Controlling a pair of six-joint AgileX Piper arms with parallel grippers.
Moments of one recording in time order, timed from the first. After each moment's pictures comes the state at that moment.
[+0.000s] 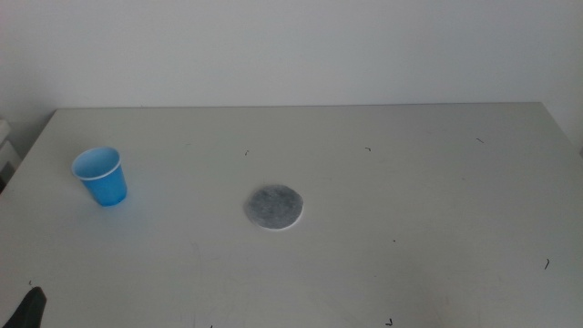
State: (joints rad) left arm -0.04 -0.01 0.03 0.09 0.18 -0.08; right arm -0.05 -0.02 0.03 -0.03 0.14 0.03
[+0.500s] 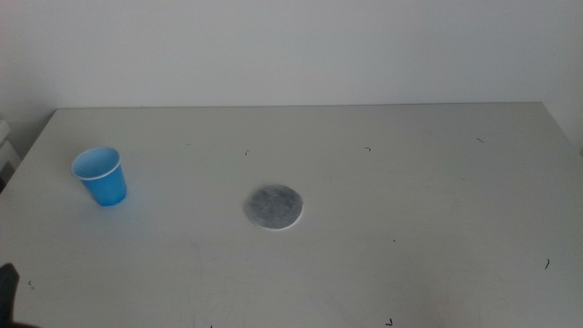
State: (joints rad) left arm 0.06 0.08 -0.04 0.09 0.17 -0.09; right arm -0.05 -0.02 0.03 -0.03 0.14 0.03
